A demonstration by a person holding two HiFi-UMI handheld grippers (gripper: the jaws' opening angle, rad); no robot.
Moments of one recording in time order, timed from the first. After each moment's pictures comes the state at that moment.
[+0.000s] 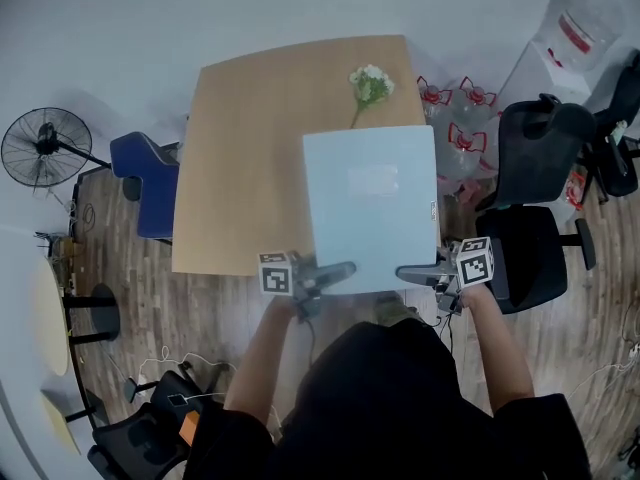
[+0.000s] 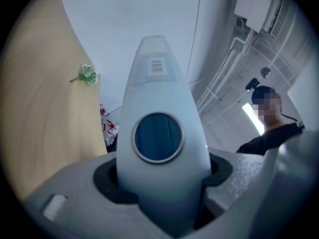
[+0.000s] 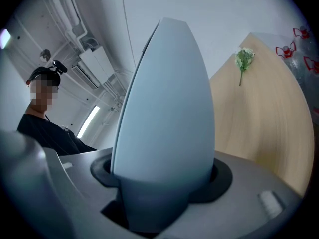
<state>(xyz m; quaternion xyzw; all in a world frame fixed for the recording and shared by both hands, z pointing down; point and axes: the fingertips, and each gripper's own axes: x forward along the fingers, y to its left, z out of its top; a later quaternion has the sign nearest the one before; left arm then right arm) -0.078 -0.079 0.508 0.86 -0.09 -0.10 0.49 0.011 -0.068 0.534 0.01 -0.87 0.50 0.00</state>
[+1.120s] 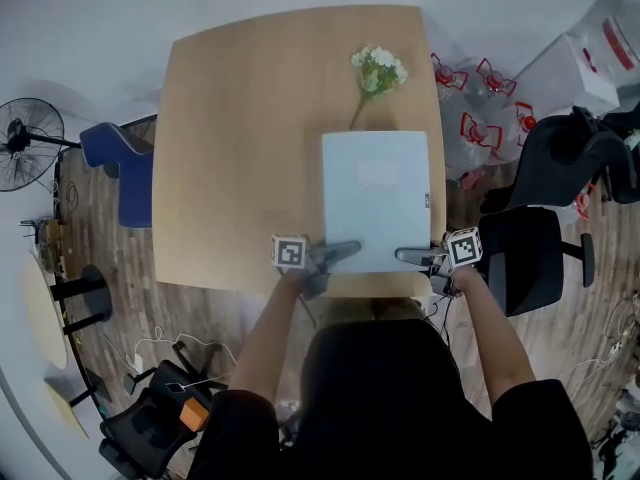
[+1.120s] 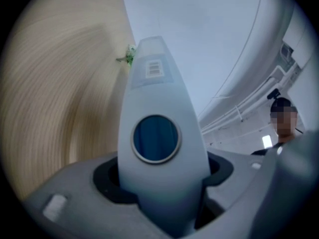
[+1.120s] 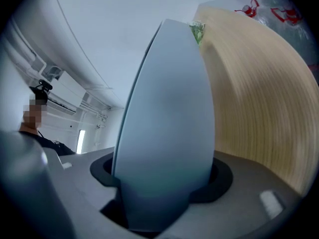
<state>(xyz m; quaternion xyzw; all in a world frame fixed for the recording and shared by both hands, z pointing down) -0.083 -0.261 0.693 0.76 -0.12 -0.08 0.64 0.007 -0.245 0.699 0.02 -0.77 0.64 0.02</state>
